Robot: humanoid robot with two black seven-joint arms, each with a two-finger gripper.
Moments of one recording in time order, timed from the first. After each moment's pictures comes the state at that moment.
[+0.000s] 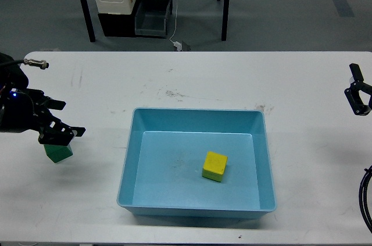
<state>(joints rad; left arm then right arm) -0.81 1.05 -0.41 -1.44 2.05 -0.49 -0.49 -0.04 -0.28 1.51 1.52 -0.60 0.23 0.27</state>
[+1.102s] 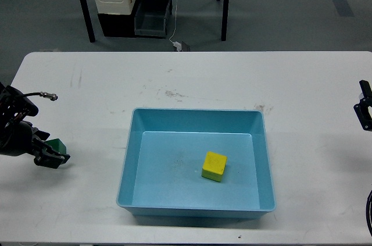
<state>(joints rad) -0.81 0.91 -0.21 -1.16 2.08 -0.49 -0.49 -0.10 -0.28 1.54 1.52 -0.60 0.23 0.28</state>
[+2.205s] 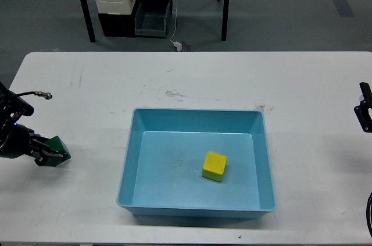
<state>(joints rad) -0.81 0.91 -0.18 -1.12 1.99 -0.48 -0.49 -0.11 -0.28 1.54 1.52 -0.60 0.23 0.28</state>
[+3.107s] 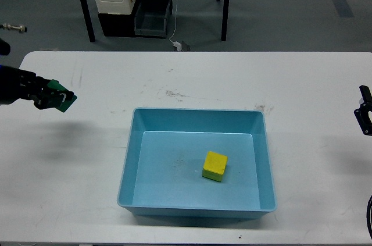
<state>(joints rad) -1.09 1.07 -0.18 -1.31 1.75 -0.43 -0.49 -0.12 -0.28 1.54 1.51 -0.60 0.23 0.28</state>
